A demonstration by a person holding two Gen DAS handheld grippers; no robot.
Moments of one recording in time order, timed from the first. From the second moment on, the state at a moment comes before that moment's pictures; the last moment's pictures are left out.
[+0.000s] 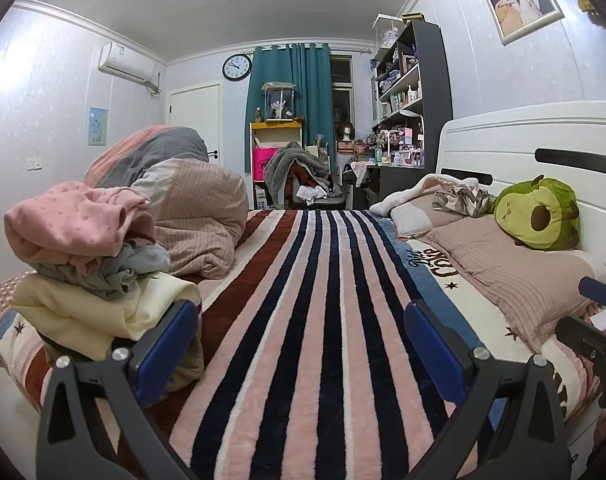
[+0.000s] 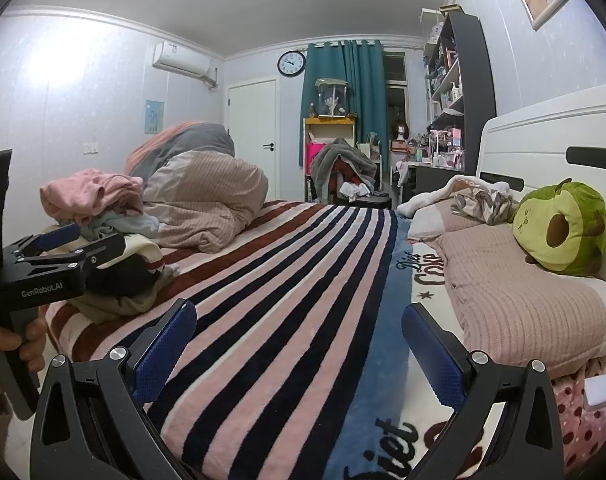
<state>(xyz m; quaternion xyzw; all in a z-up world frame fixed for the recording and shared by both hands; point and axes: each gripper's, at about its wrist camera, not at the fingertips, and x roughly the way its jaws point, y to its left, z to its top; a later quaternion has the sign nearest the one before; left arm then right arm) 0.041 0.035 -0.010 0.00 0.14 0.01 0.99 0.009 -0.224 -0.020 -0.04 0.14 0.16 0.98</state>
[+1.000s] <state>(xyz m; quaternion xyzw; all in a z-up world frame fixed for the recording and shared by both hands) 0.042 0.041 -0.010 0.00 0.13 0.02 0.99 0.010 -0.225 -0.021 -0.03 0.14 0.16 0.98</state>
